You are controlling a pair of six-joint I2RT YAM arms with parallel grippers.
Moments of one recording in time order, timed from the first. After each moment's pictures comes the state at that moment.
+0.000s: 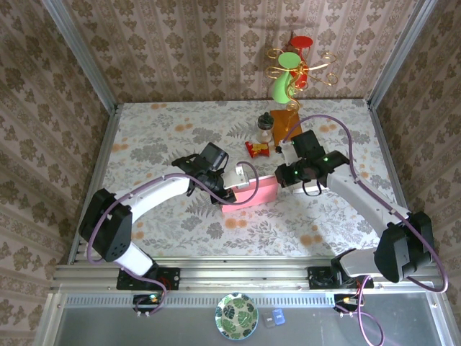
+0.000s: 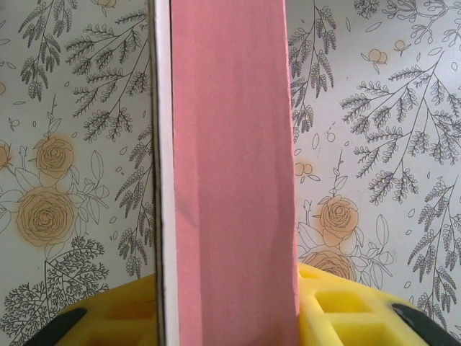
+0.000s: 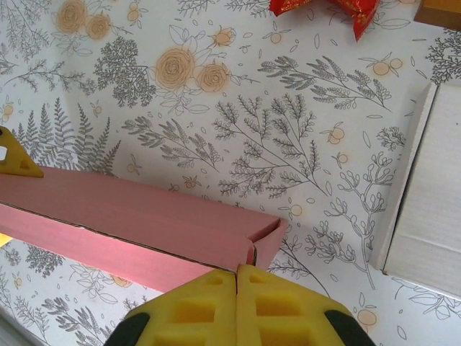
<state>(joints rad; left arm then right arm) -0.75 1.56 1.10 -0.64 0.36 0.60 0.39 1.36 1.08 -0.72 -0.21 0.11</state>
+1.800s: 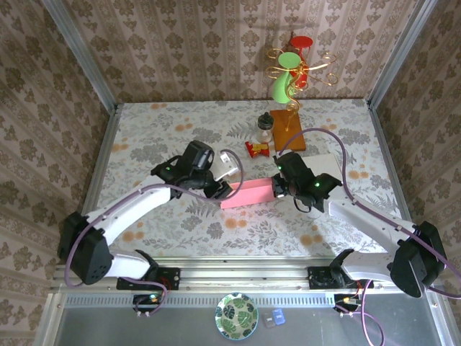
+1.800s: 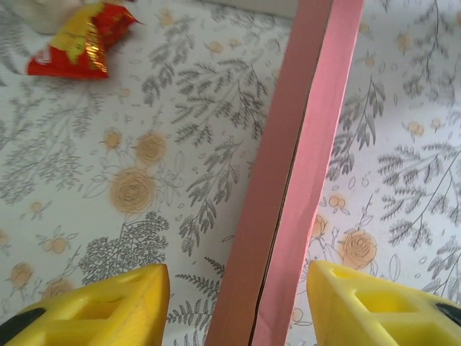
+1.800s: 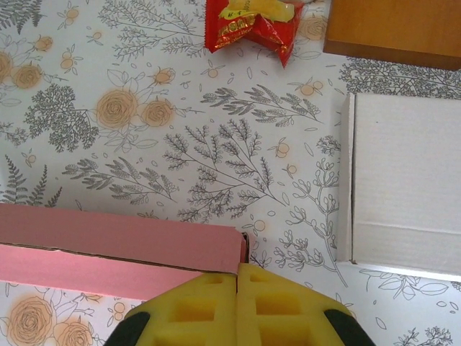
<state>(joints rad) -0.71 1.32 1.03 -0.55 0.26 0.31 0.63 1.23 0.90 -0.54 0.23 0.35</state>
